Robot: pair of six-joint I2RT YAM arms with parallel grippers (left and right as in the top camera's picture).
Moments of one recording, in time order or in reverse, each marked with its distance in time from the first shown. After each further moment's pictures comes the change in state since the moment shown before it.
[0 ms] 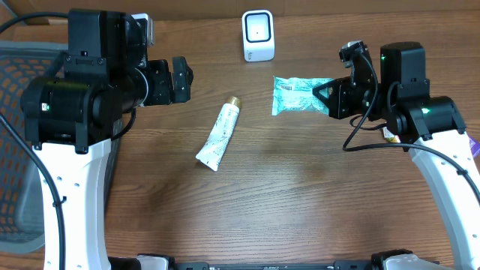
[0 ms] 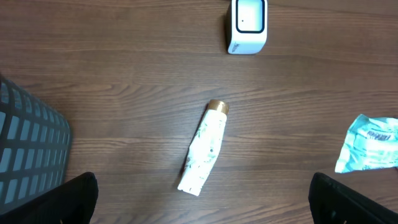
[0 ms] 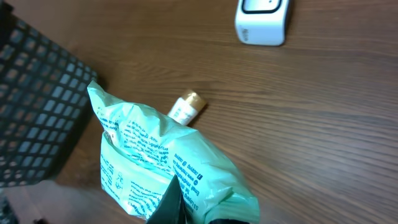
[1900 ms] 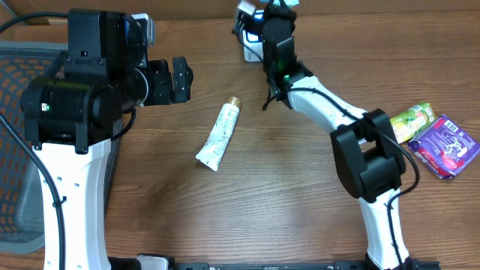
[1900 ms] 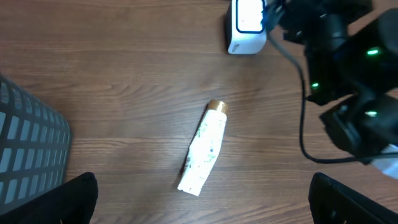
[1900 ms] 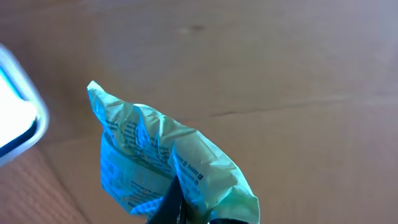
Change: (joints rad) left arm 0.000 0.000 0.000 0.000 0.000 0.000; right arm 0.312 0.901 0.413 1.236 1.075 -1.451
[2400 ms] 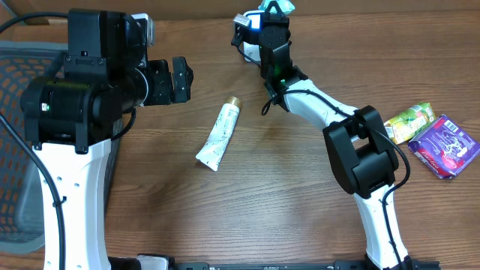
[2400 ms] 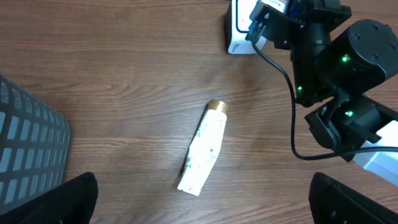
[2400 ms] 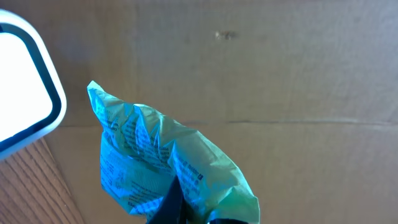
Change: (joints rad) left arm 0.000 0.000 0.000 0.000 0.000 0.000; right arm 0.014 0.042 0.000 0.039 0.008 -0.117
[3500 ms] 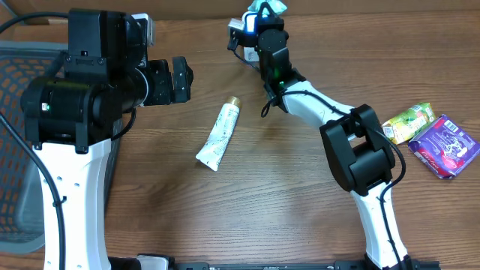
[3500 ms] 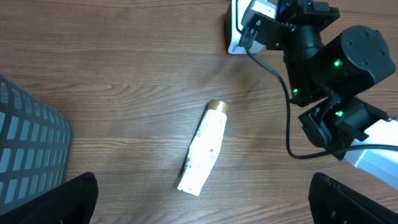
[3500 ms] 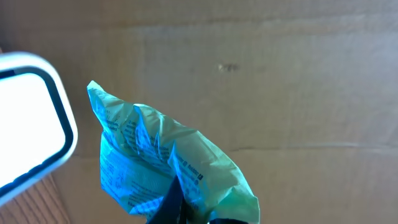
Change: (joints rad) left arm 0.000 0.001 0.000 0.000 0.000 0.000; right arm -0.012 0.034 0.000 0.065 -0.109 -0.005
